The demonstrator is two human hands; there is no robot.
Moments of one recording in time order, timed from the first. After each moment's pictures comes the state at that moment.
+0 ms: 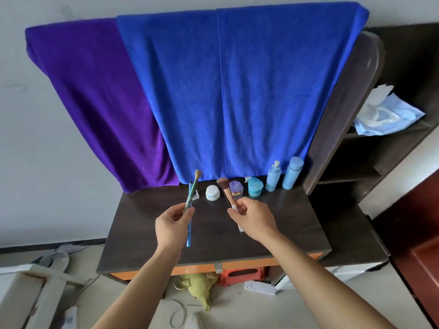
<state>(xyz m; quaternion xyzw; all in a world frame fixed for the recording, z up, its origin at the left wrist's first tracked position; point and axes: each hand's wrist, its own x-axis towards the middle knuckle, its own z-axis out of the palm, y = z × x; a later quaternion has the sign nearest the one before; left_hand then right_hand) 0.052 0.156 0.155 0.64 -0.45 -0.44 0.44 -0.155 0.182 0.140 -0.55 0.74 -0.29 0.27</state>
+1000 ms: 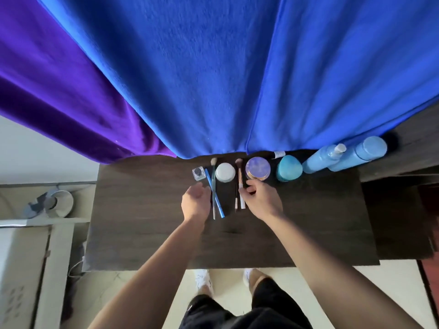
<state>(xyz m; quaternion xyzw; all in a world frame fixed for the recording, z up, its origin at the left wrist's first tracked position) 0.006 -0.011 -0.006 0.78 -0.38 -0.45 0.19 -0.169 0.021 -0.010 -0.45 0.79 -0.13 0.39</state>
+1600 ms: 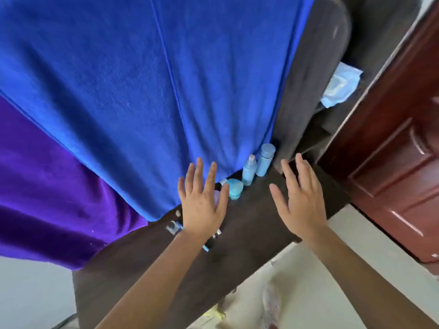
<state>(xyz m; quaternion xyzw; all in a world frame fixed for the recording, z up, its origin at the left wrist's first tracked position) -0.037 0.005 0.151 0.32 -0.89 -0.14 0.28 -0.206 0.170 0.147 -0.43 0.86 -0.23 -0.15</state>
